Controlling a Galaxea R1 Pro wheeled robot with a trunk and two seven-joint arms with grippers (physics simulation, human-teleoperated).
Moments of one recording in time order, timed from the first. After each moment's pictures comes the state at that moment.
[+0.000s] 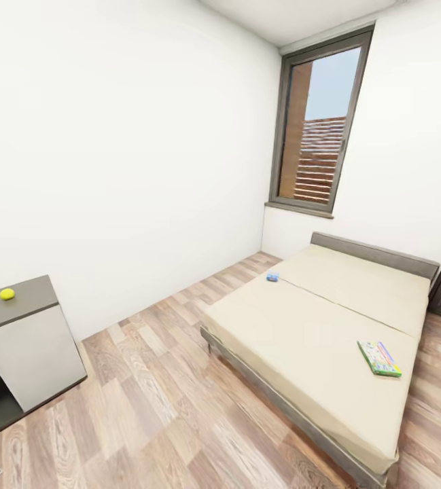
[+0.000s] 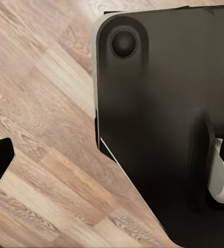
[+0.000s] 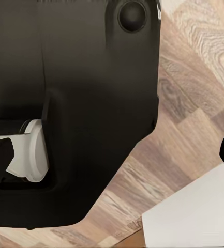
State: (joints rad) left arm 0.00 0.03 -0.01 0.00 -0.01 -0.13 0.00; right arm 0.00 0.02 -0.01 0.01 -0.01 -0.07 0.00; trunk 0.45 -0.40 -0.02
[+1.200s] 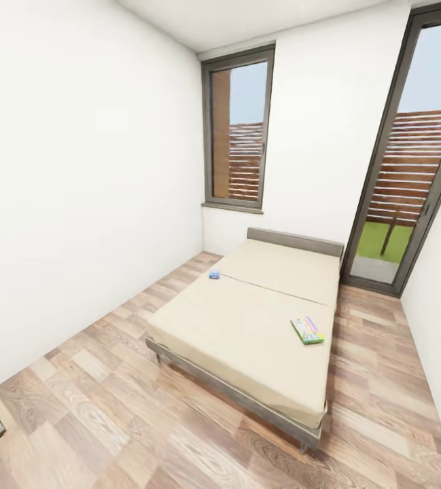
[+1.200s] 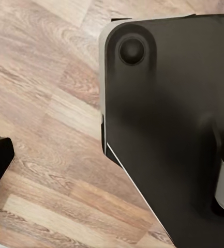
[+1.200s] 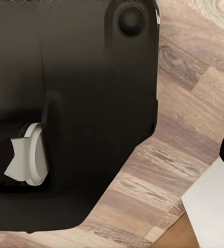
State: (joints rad) left arm 0.00 0.04 0.00 -0.01 -0.01 -0.13 0.00; right arm 0.00 0.02 -0.01 0.00 -0.01 -0.07 0.00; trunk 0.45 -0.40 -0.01
